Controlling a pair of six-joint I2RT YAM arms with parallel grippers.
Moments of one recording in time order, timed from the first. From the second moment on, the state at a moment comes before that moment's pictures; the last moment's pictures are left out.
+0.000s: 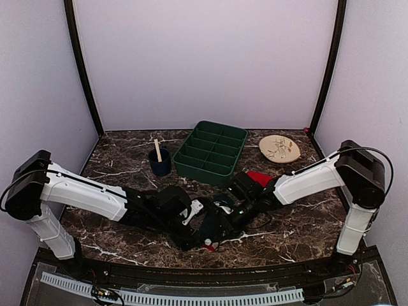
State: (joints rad) left arm -1.15 1.61 0.85 -0.21 0.04 -0.28; right arm 0.97 1.81 0.91 -0.15 -0.71 0.60
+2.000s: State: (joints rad) left arm -1.15 1.82 1.04 -0.34 -0.09 -0.42; right arm 0.89 1.64 0.89 -0.31 -0.36 0.63
